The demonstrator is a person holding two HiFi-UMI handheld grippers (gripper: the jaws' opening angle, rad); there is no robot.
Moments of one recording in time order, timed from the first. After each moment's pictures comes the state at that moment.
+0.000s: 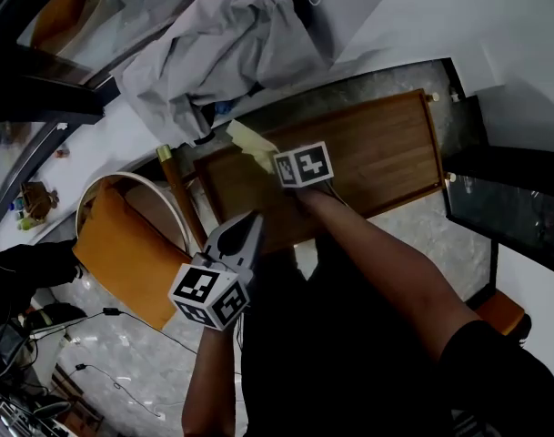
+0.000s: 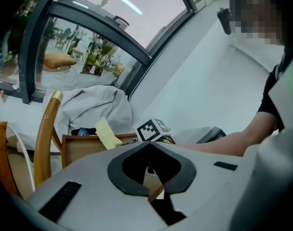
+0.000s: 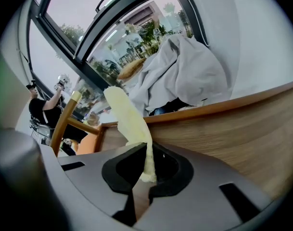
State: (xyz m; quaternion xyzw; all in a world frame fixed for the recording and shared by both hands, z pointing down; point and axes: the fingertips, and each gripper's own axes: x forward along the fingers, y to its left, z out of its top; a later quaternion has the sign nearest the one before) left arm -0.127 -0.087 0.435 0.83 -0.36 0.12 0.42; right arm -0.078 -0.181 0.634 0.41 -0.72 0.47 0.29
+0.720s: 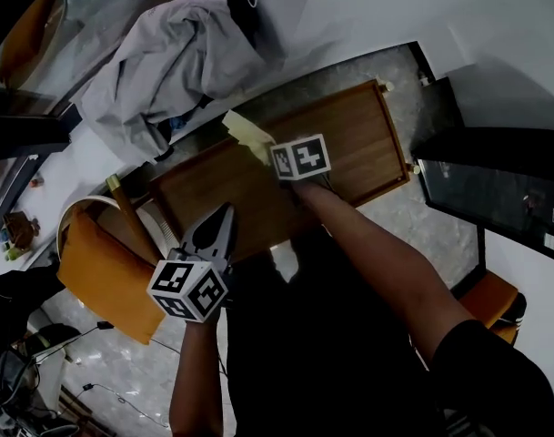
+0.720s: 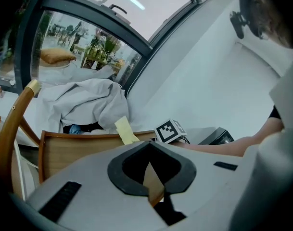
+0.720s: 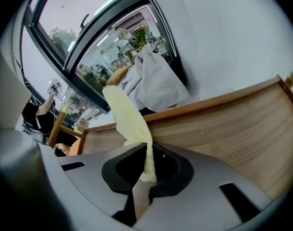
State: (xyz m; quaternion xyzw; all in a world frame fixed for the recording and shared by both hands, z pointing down) left arm -0.064 -0.112 0.454 0.81 -0.36 0.14 0.43; right arm 0.049 -0.192 0.632 0.46 -0.69 0.47 0.28
